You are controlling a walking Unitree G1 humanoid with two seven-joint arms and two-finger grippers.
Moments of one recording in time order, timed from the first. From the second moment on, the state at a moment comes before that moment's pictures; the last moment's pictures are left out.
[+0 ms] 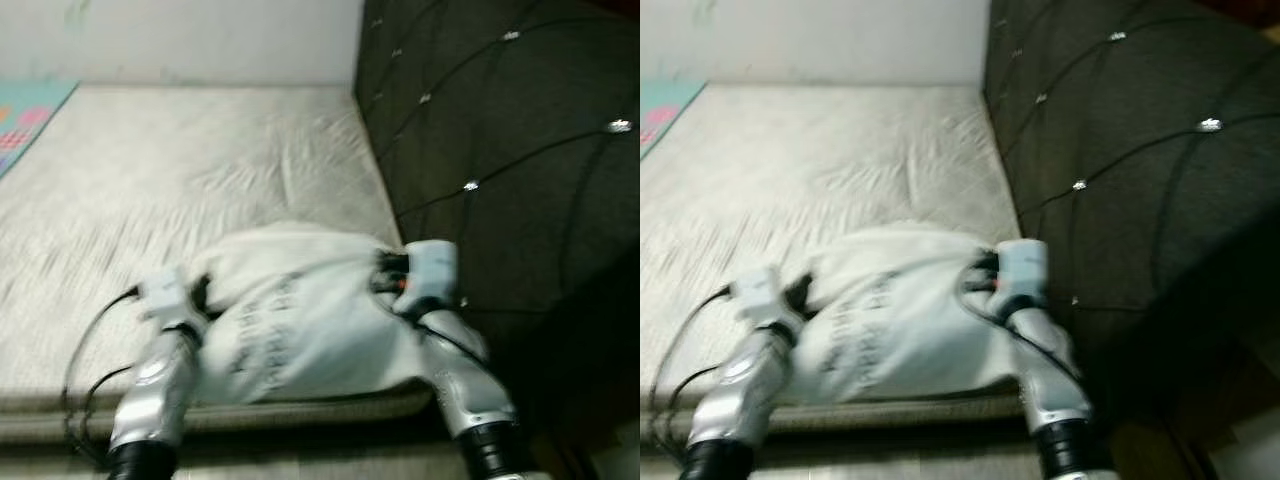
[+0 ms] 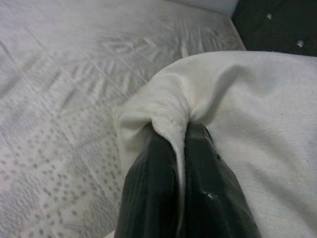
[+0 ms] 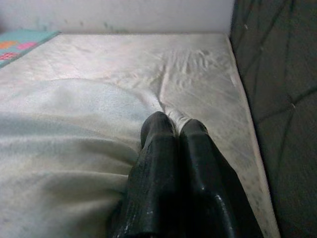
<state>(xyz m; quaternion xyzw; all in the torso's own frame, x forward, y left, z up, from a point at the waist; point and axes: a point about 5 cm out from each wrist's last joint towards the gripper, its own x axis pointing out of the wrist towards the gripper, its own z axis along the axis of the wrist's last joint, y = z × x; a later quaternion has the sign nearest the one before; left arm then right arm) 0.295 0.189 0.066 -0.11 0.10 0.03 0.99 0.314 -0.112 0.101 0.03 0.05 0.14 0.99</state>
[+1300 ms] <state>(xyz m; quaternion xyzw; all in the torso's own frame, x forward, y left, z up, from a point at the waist) 0.294 0.185 0.069 -0.12 0.10 0.03 0.99 0.317 -0.119 0.102 0.01 0.05 0.14 0.99</state>
